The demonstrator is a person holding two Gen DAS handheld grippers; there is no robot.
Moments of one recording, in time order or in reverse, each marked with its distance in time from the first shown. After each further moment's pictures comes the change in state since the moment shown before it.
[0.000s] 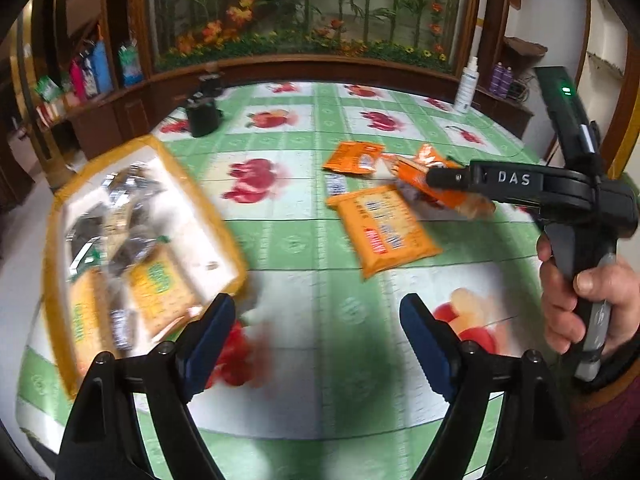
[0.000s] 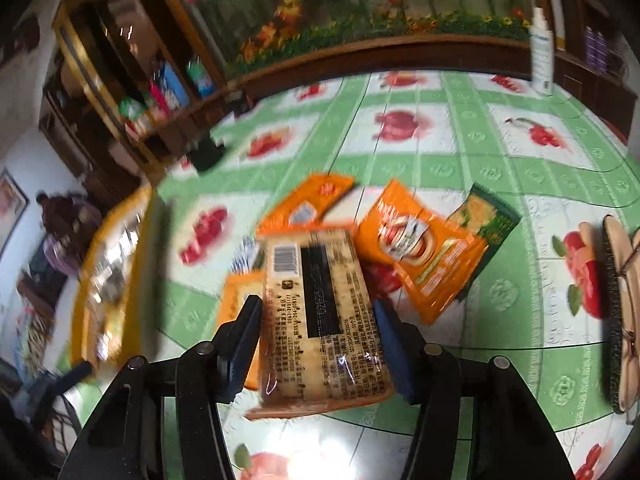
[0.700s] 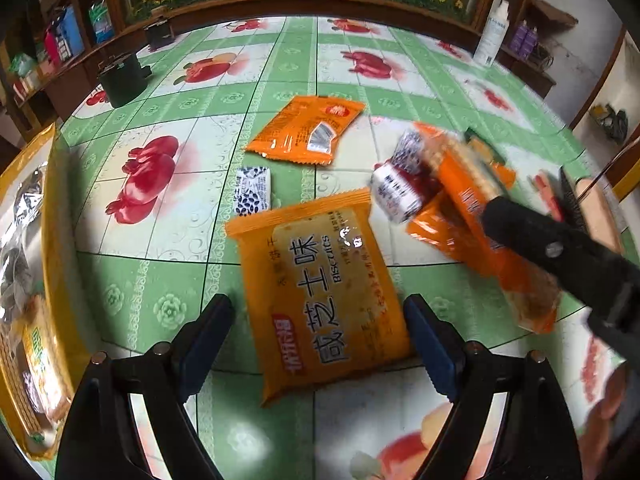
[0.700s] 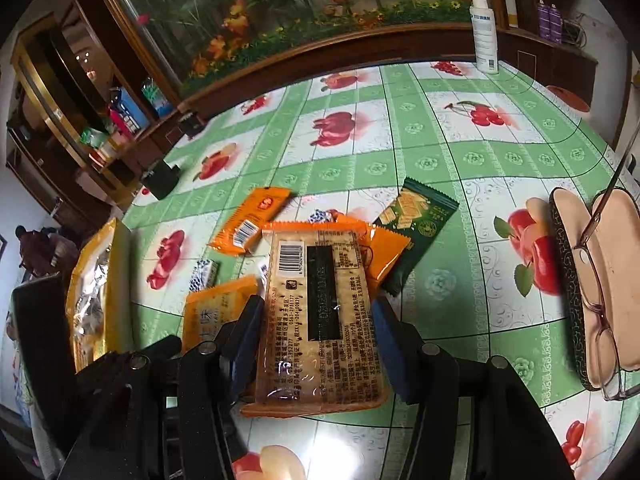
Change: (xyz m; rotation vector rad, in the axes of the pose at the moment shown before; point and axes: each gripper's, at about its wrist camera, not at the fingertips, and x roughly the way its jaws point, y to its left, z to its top) left arm 0.129 -0.054 0.053 -0.012 0.228 0.043; right arm -0.007 -0.027 0.004 0.116 0.030 -0.105
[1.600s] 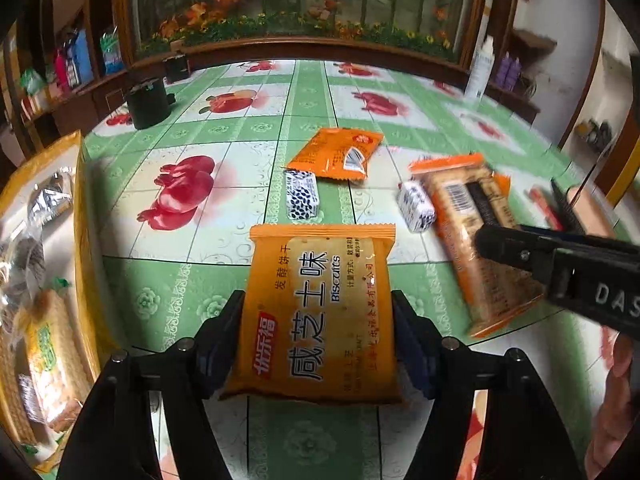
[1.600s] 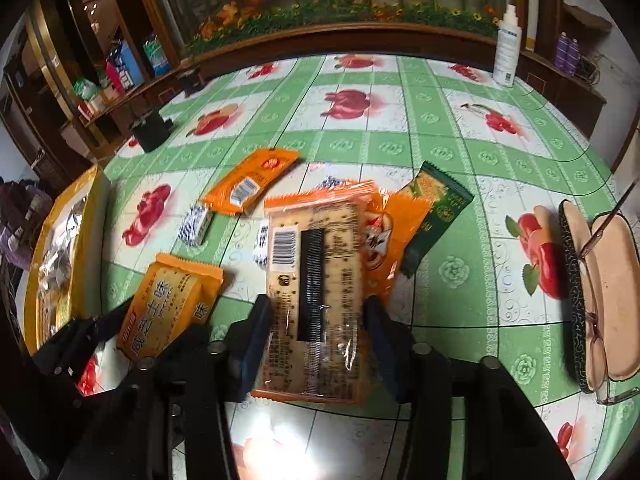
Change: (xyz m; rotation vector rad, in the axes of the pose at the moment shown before) left arm -0.017 0.038 -0.027 -0.013 -0.206 -0.064; right arm 0.014 0.025 -0.014 -0.131 0.044 -0.109
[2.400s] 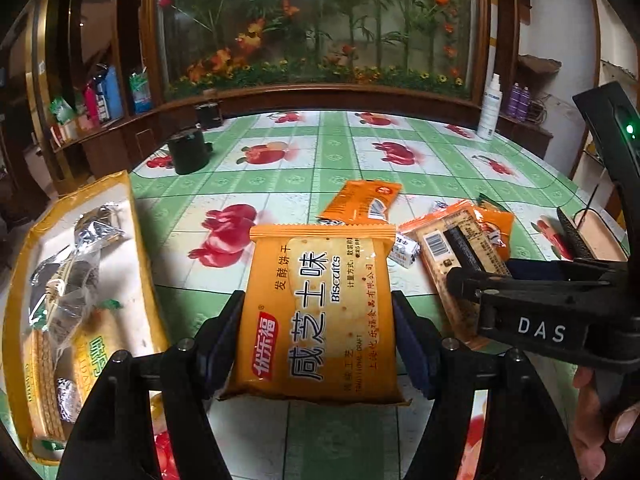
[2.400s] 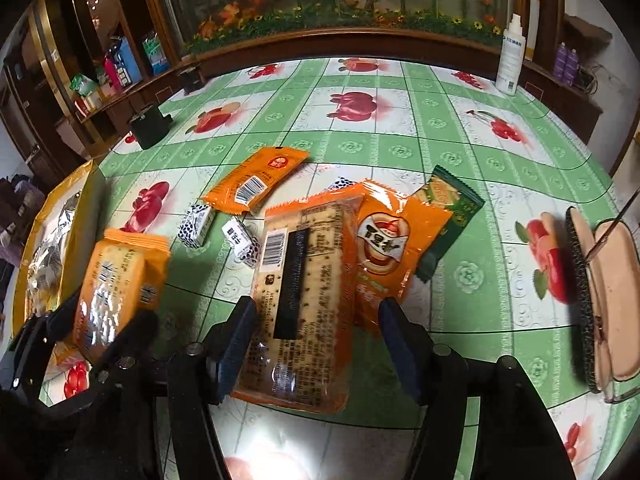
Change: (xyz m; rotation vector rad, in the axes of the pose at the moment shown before) left arm -0.031 -0.001 -0.003 0.025 -0.171 0.119; right arm 0.014 0.016 -0.002 -0.024 -0.011 -0.030
